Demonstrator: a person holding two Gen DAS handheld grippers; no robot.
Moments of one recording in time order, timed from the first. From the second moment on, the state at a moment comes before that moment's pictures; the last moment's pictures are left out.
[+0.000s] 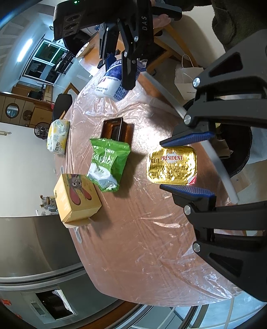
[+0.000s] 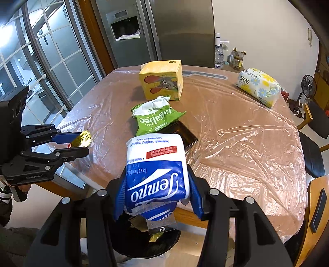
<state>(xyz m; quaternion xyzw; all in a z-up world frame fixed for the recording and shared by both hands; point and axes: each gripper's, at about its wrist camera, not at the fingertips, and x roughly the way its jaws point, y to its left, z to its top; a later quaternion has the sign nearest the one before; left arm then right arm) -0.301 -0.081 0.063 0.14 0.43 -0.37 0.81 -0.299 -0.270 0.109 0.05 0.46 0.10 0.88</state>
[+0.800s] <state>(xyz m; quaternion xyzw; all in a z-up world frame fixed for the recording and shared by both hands) -0.369 -0.078 0.042 0.16 0.46 -0.40 0.78 -0.359 -0.237 0.081 0.05 0.50 0.15 0.85</state>
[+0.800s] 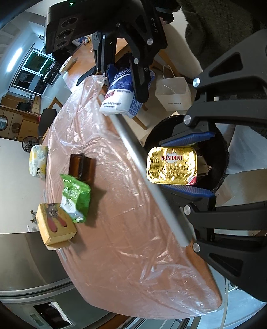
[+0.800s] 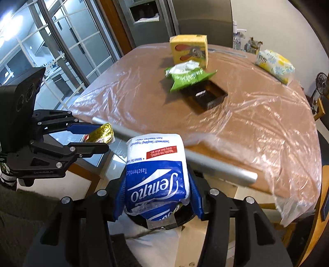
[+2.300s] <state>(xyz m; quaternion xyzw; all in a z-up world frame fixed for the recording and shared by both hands) -0.381 -0.087 -0.054 0.19 0.52 -0.37 0.75 -0.356 -0.221 -0.016 0.02 0.58 0.14 0.80</state>
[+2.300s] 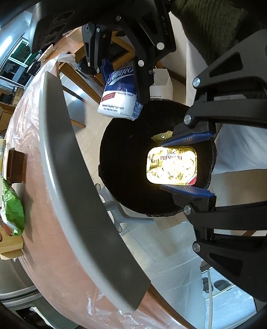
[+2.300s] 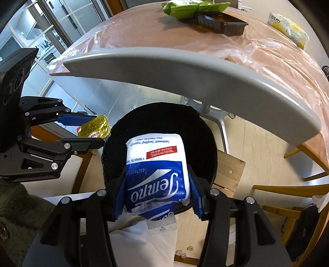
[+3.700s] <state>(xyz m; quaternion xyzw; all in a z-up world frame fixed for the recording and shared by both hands) -0.364 -0.095 -0.091 0.21 0.54 -0.34 0.74 -0.345 -0.224 -0.047 0.04 0.60 0.11 0.79</state>
